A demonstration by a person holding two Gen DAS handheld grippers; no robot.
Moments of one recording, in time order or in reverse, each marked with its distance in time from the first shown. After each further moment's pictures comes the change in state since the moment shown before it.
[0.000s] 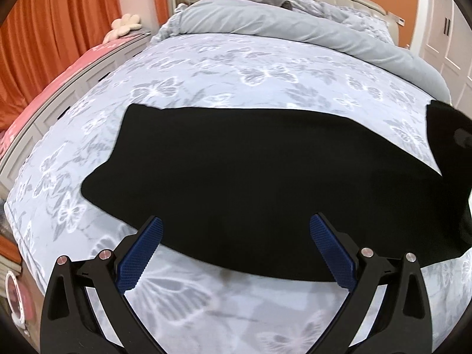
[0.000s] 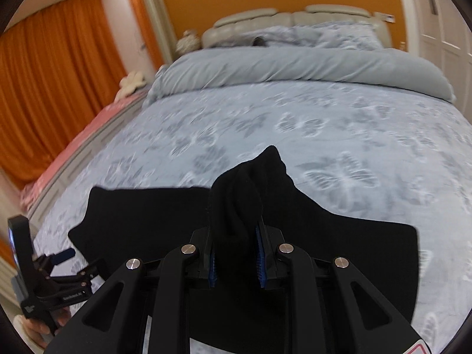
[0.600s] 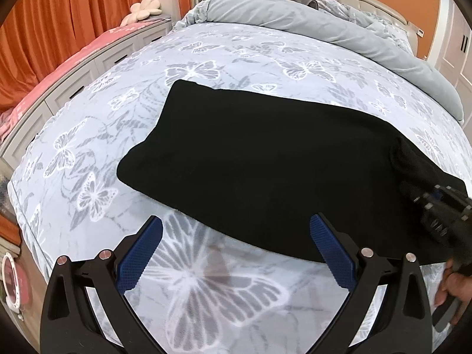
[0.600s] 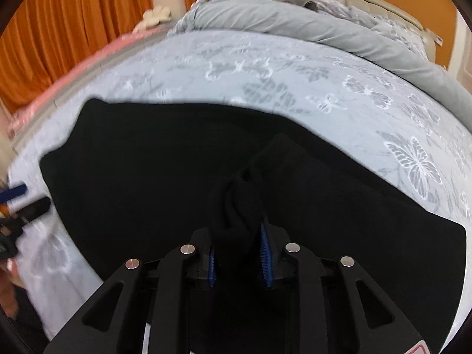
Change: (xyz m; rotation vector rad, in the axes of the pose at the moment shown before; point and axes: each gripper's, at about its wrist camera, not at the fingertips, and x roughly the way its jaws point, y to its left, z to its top) left arm 0.007 0.062 -0.009 -0.075 0.036 0.019; right arm 0.107 0.092 -0.061 -0.265 0.209 -0.057
